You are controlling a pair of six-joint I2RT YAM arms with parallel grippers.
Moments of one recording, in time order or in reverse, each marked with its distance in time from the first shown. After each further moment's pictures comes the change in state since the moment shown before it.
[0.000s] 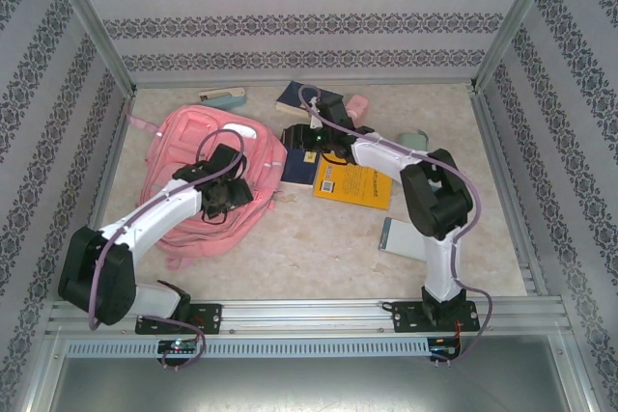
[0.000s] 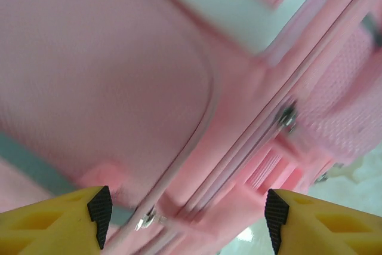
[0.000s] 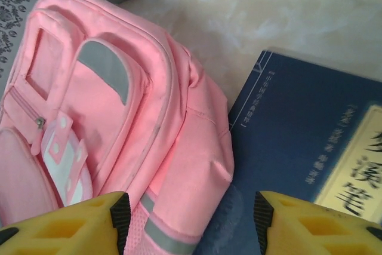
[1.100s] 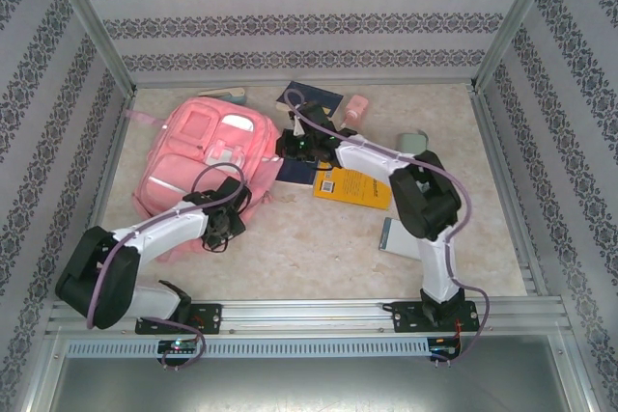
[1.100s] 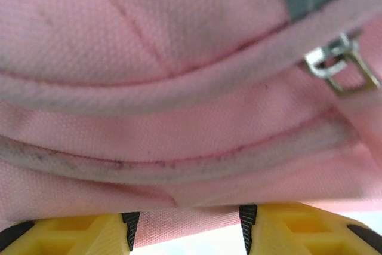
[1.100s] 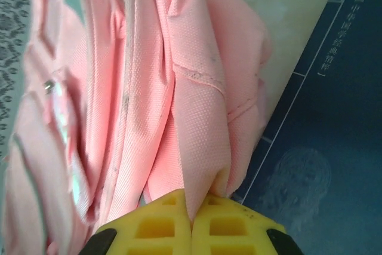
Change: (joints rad) left arm -0.046 0.011 -0.226 0.063 -0.073 -0.229; right arm 0.085 -0.025 0.039 -0.084 0.010 0.129
